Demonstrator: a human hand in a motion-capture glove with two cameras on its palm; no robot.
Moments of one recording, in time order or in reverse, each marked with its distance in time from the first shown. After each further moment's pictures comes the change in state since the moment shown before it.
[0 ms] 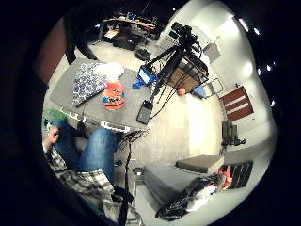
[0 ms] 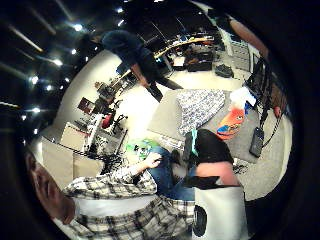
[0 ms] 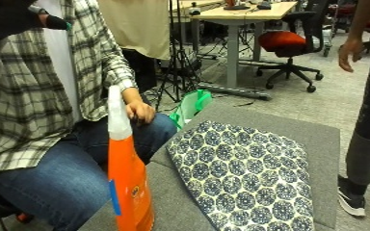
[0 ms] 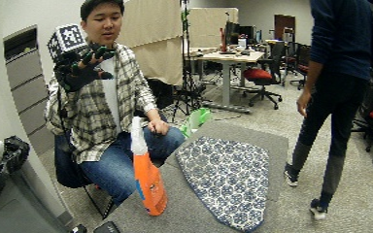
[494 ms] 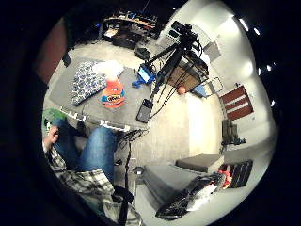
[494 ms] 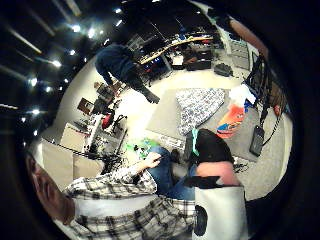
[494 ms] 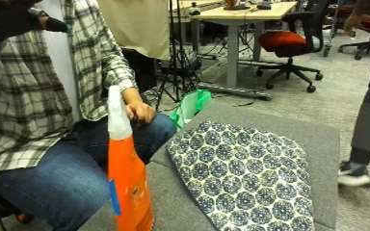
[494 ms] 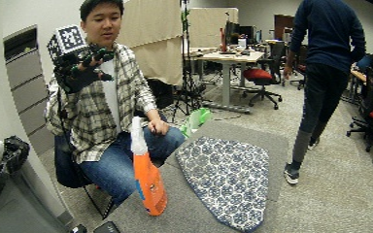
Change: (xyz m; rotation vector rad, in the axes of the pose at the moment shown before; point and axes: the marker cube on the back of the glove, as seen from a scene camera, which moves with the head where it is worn) arm 0.003 -0.001 0.004 -0.008 0.003 0.000
